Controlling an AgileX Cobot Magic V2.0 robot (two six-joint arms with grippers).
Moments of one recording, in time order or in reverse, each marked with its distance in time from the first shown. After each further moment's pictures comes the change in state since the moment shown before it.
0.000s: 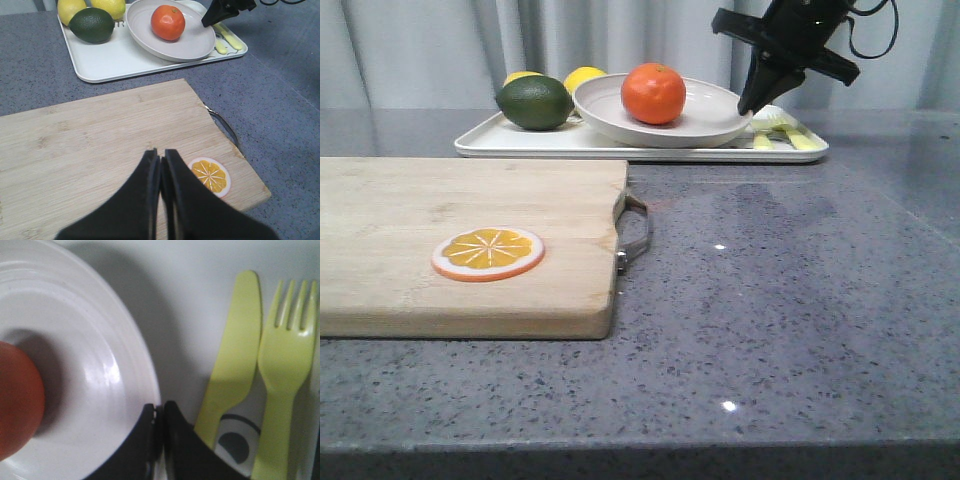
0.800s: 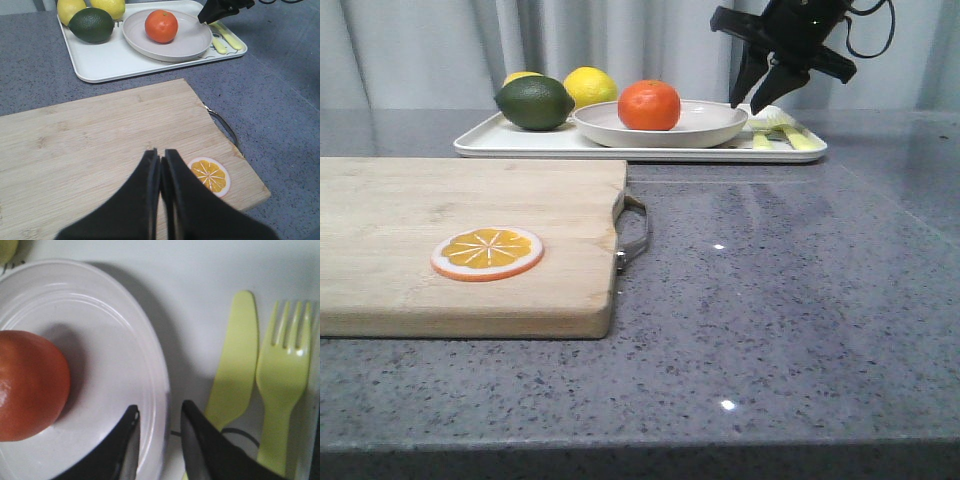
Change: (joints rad) left arm 0.000 0.000 0.000 0.000 0.000 0.000; right arm 0.000 0.002 -0.035 0.000 -0.020 0.002
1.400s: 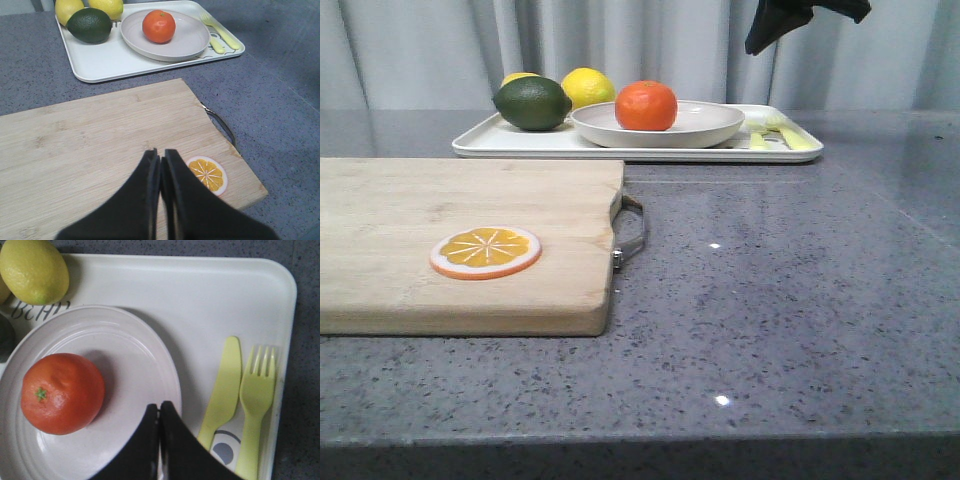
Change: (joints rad) left arm 0.000 0.000 0.000 0.001 0.000 0.000; right arm 0.002 -0.019 -0.172 -0.037 0.068 0.000
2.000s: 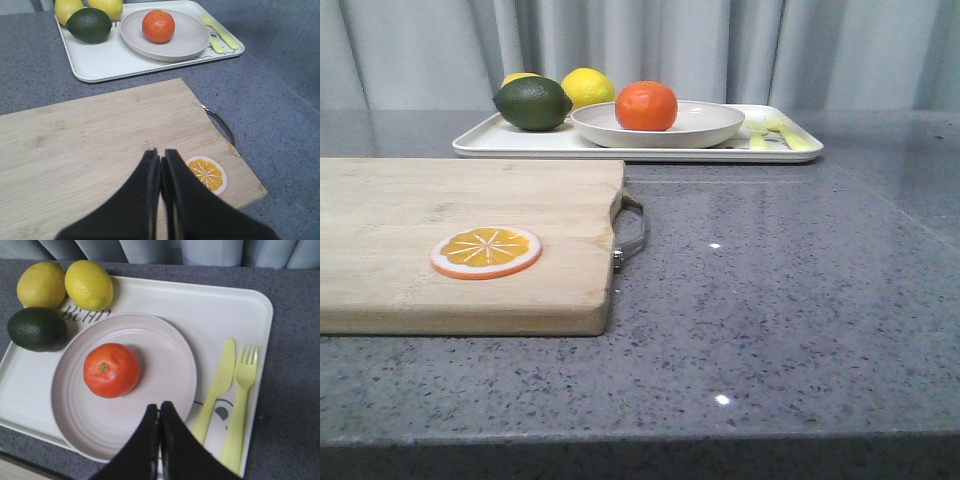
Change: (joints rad) left arm 0.000 0.000 0.000 0.000 0.000 0.000; right arm 0.040 -0.311 0.247 -0.085 0.000 -0.006
